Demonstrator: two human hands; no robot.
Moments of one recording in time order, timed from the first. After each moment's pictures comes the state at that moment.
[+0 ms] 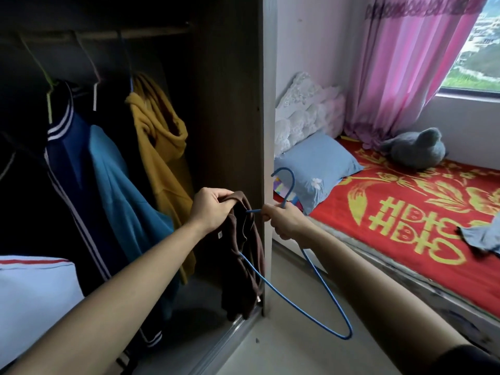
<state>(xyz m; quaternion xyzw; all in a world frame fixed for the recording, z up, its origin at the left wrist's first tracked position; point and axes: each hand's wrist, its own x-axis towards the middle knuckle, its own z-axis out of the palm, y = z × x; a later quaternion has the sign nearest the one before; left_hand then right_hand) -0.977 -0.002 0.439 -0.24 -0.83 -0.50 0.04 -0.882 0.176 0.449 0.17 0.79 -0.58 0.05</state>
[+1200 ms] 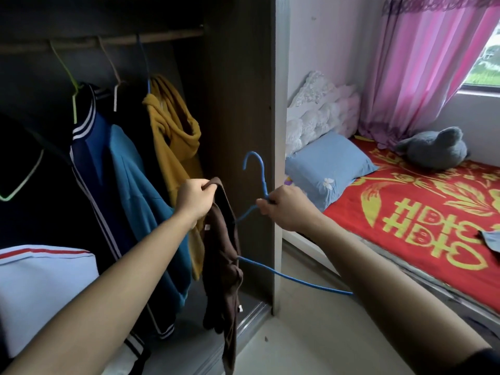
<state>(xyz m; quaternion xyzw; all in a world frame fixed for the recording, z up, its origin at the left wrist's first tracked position) -0.979 -0.039 0.469 -0.10 -0.89 -0.43 0.11 -0.882 0.161 0.478 0.01 0.95 -0.29 -0.10</state>
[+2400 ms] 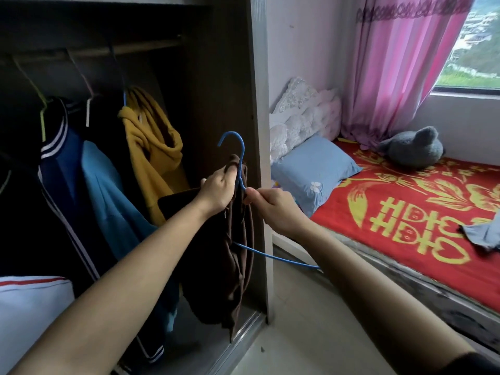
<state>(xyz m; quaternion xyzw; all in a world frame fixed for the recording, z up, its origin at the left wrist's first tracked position) -0.977 0.034 0.505 -0.25 -0.86 -0.45 0.01 -0.900 0.174 0.467 -0.02 0.88 -0.44 -0.16</state>
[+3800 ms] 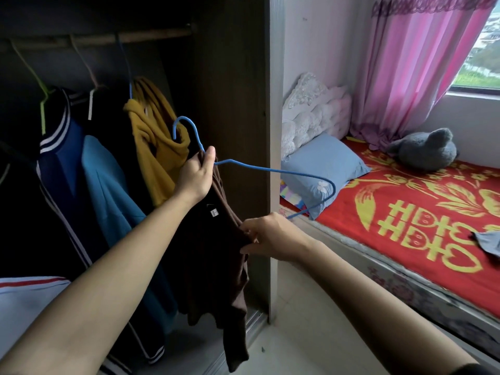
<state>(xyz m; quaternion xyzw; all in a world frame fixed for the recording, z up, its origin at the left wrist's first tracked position) -1.054 -0.003 0.497 -0.15 -0.85 -0.48 0.14 -0.921 0.171 0.428 -0.24 0.93 -0.26 -0.09</state>
